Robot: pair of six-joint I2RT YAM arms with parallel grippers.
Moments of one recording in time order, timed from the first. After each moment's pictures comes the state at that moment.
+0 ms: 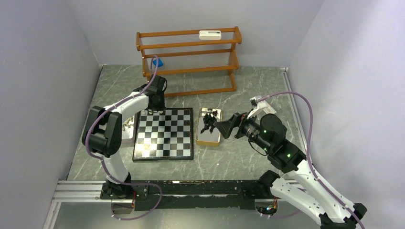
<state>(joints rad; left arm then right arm) -0.36 1.79 1.22 -0.45 -0.20 -0.35 0.71 0.64 0.74 -0.29 -0.01 0.50</state>
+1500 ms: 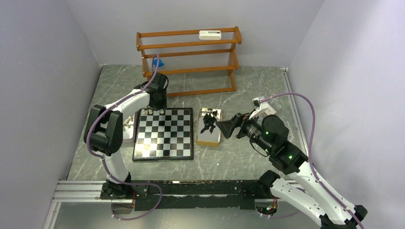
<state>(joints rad) -0.37 1.81 1.29 -0.51 -0.19 -0.35 0.71 0.61 0.74 -0.29 0.02 0.50</state>
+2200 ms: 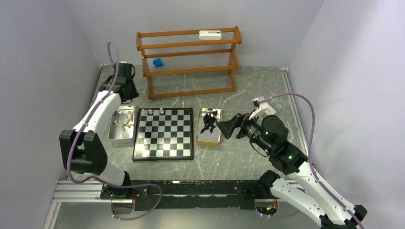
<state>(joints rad) -0.17 1.53 1.28 -0.57 -0.30 -0.35 0.71 0.61 0.73 -0.29 0.02 0.49</state>
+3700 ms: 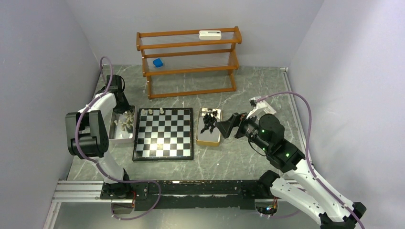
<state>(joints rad) 0.10 1.73 1.14 -0.48 -0.19 -0.35 0.71 0.64 0.73 -0.30 0.03 0.49</state>
